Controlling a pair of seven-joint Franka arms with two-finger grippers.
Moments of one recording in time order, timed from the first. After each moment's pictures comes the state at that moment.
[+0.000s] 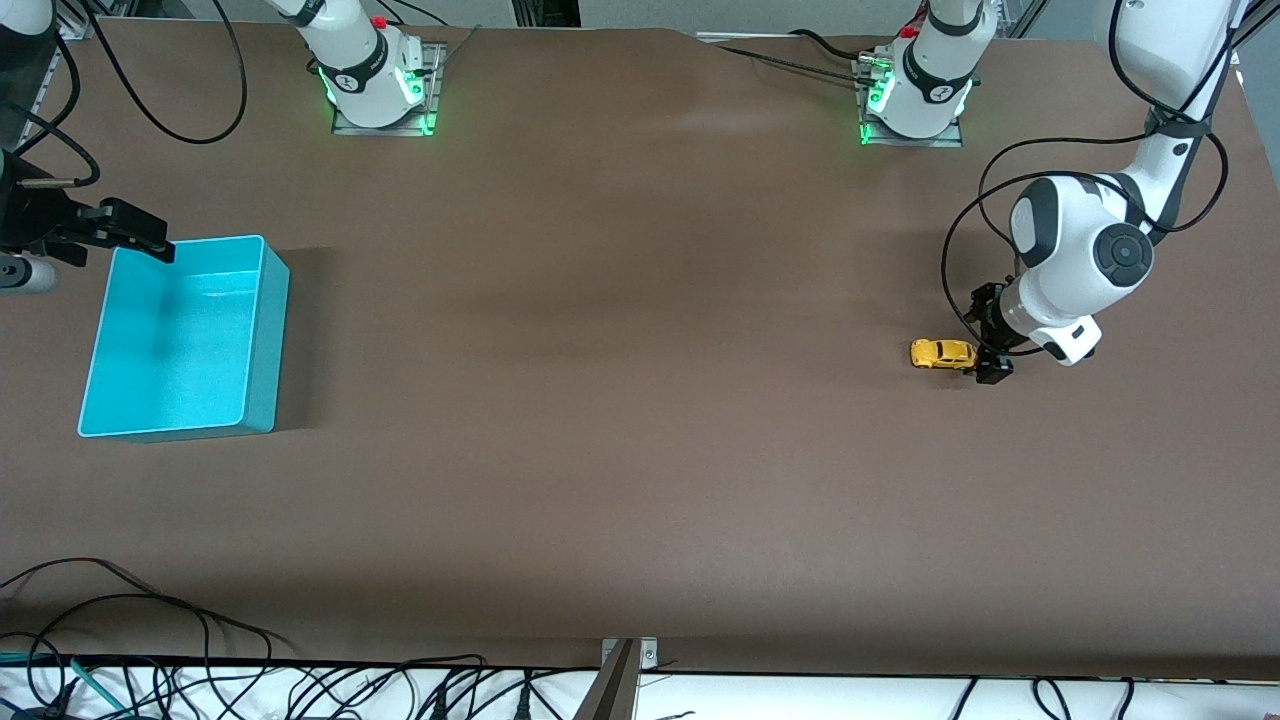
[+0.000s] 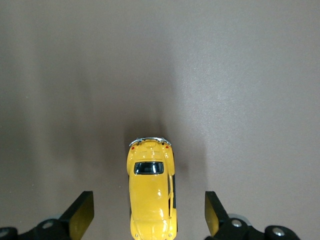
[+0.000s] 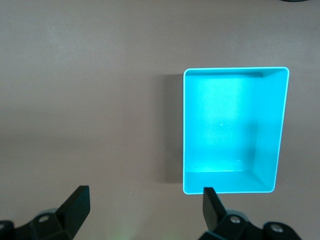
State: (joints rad) left arm 0.05 0.28 -0.02 -2.32 -0.06 2.57 -1.44; right arm 0.12 0.09 -0.15 -1.53 0.00 1.53 -0.09
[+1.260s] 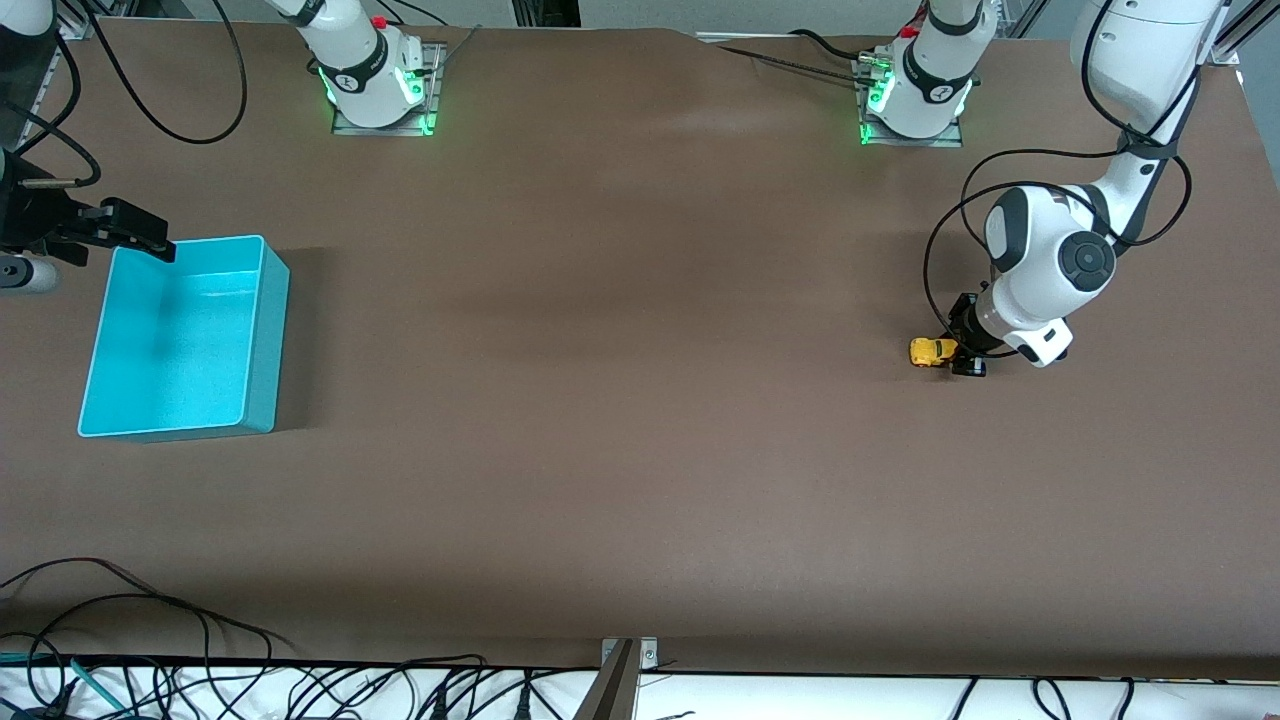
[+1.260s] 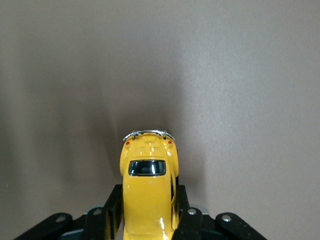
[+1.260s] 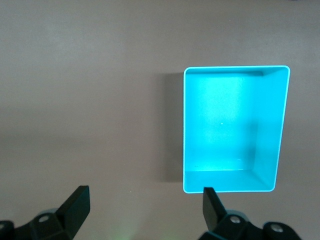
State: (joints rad) left arm 0.02 0.35 -0.03 -2.33 -0.06 2.66 -1.46; right arm 0.12 0.09 -0.15 -1.53 0.00 1.53 -0.09
